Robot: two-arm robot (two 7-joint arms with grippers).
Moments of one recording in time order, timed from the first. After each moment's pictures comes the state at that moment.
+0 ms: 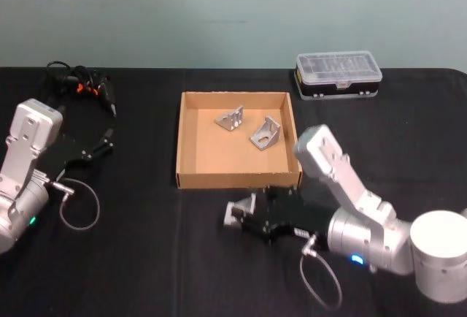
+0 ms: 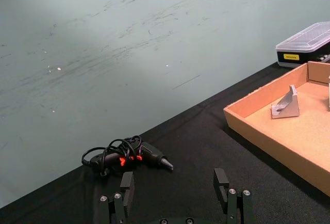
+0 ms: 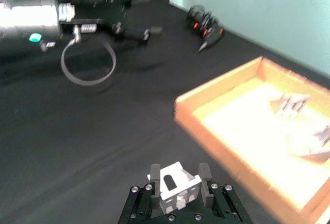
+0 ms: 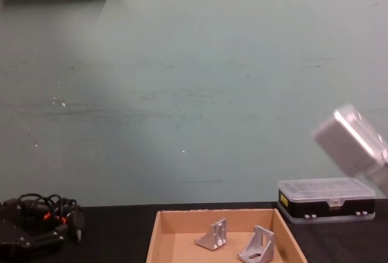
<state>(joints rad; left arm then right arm) -0.20 0.60 0.45 -1.41 -0.25 -0.12 0.03 0.17 0.48 -0.50 -1.67 0.24 0.31 0.46</state>
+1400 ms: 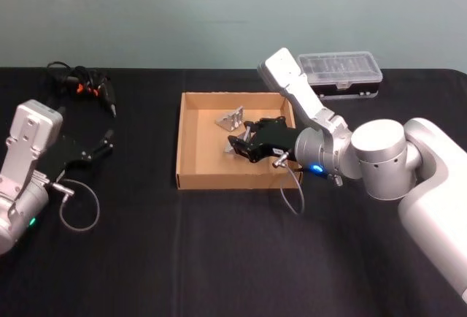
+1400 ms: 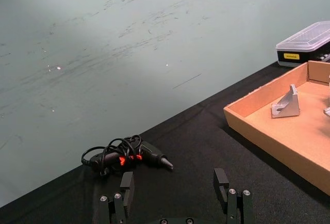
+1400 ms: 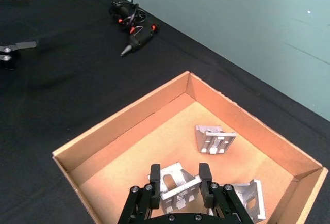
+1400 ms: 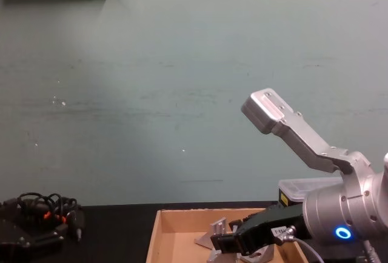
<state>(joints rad) -0.20 0.60 0.45 -1.41 -0.25 -0.12 0.03 0.58 0.24 -0.56 -1.17 0.14 0.36 0.44</state>
